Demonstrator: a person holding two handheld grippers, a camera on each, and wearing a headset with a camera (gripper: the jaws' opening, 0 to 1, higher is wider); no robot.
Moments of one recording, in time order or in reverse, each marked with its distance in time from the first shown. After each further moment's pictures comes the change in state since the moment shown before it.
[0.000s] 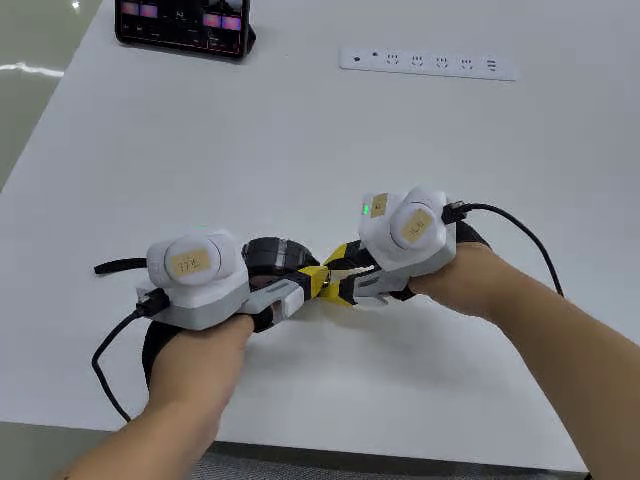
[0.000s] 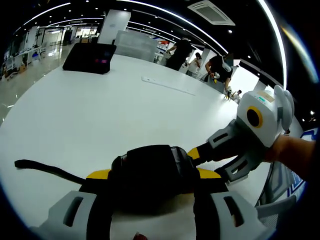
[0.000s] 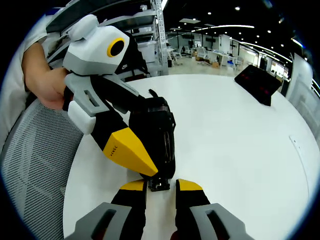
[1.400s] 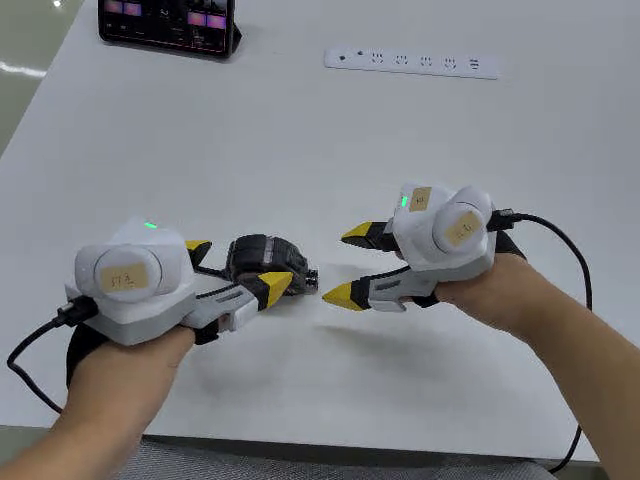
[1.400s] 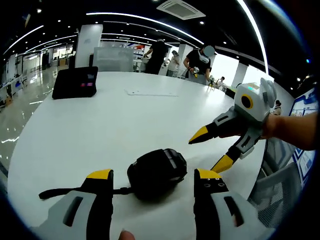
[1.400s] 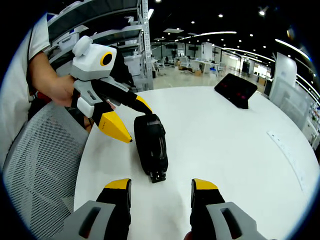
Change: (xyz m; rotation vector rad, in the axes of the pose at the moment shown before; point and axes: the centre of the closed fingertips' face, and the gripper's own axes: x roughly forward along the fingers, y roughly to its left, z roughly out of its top) left arm -0.048 0.001 0.019 0.229 -0.041 -0.087; right arm -0.050 0.004 0.003 0.064 -0.093 -0.140
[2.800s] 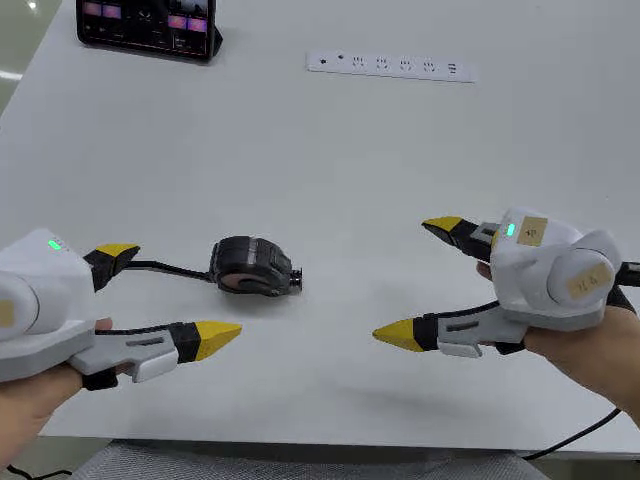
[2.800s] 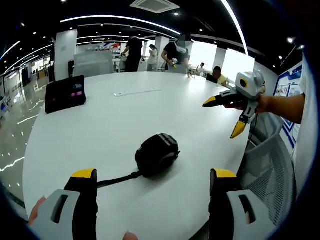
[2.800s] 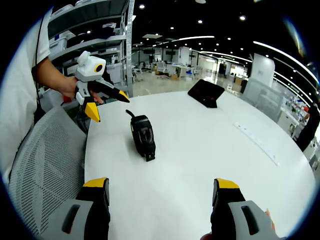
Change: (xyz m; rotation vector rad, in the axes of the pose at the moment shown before) left arm -0.054 0.010 -0.005 0.178 0.057 -0.116; right arm -0.091 0.007 -0.022 0.077 -0.049 -0.200
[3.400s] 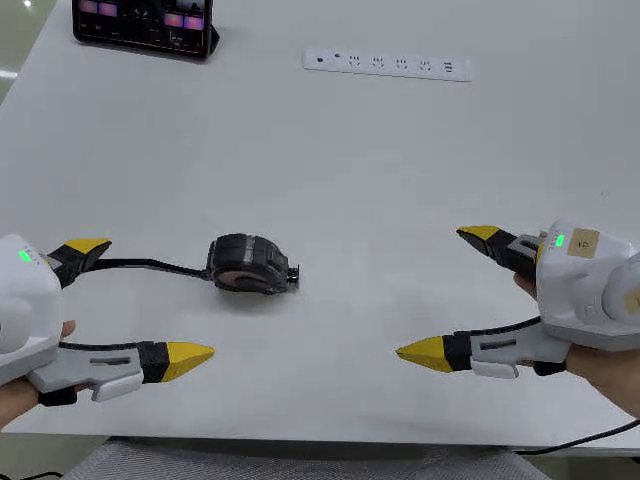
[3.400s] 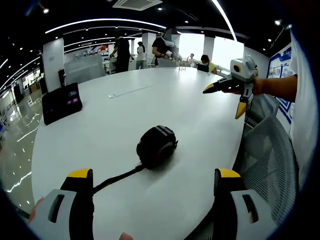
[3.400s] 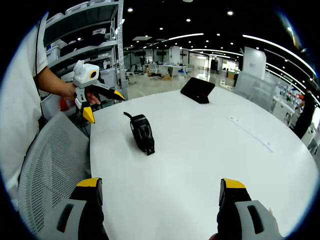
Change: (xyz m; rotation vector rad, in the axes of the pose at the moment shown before) left arm -0.017 0.000 -0.007 0.136 0.035 -0.027; right arm -0.030 0.003 -0.011 0.084 -0.012 -0.027
